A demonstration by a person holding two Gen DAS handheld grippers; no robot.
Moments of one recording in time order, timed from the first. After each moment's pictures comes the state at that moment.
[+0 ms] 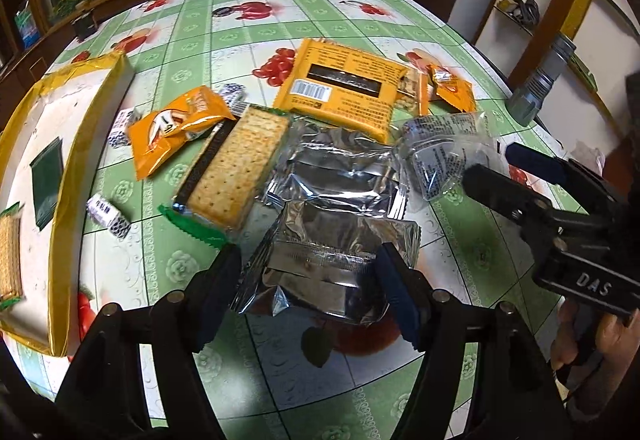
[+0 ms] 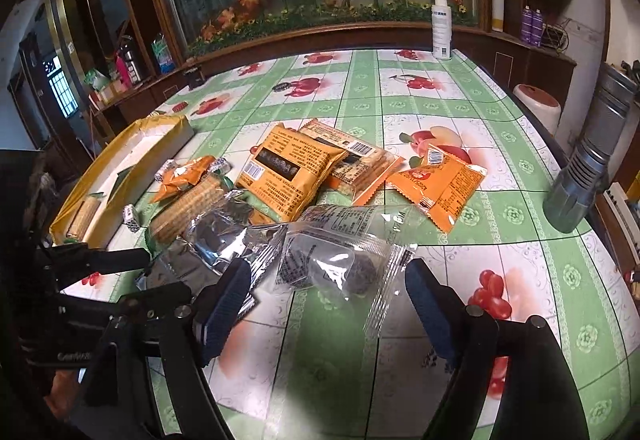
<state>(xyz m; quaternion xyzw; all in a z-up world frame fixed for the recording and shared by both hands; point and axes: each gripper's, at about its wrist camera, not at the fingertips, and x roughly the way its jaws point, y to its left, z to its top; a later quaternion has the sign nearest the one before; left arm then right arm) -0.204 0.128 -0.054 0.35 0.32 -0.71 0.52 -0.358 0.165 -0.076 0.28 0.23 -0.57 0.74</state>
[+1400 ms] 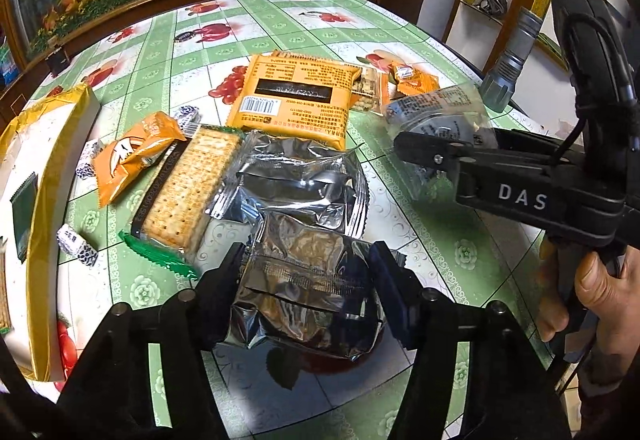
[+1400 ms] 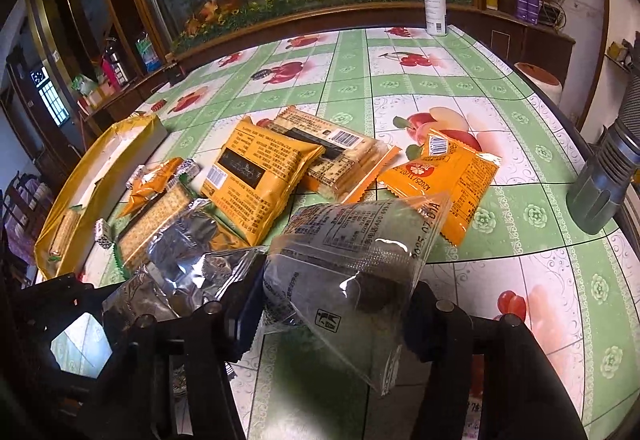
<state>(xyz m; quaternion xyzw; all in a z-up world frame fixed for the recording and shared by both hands) -0.222 0.137 -0.057 0.34 0.27 -0.75 0.50 -0.370 0.131 -0.093 0.31 0.22 -0.57 0.73</state>
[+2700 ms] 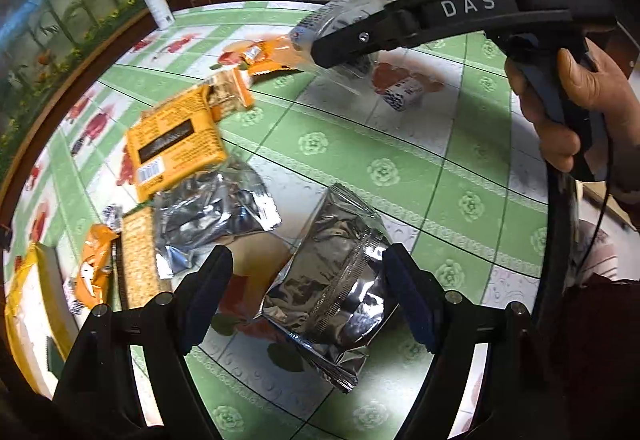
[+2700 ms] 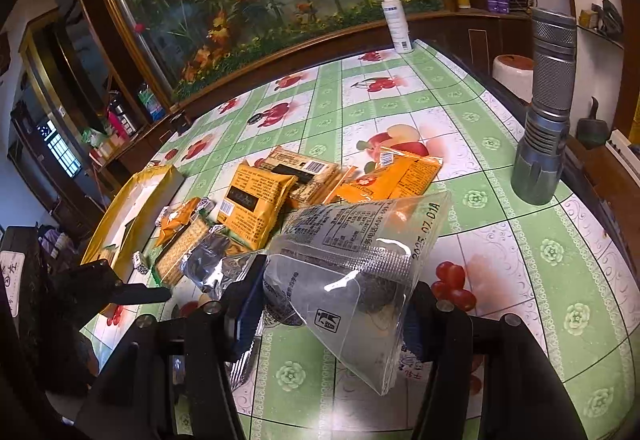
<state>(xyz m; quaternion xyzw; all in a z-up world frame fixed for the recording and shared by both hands) -0.258 0.171 -0.047 0.48 0.07 -0.82 0.29 -0.419 0.173 -0.070 0.34 0.14 -0.57 0.73</state>
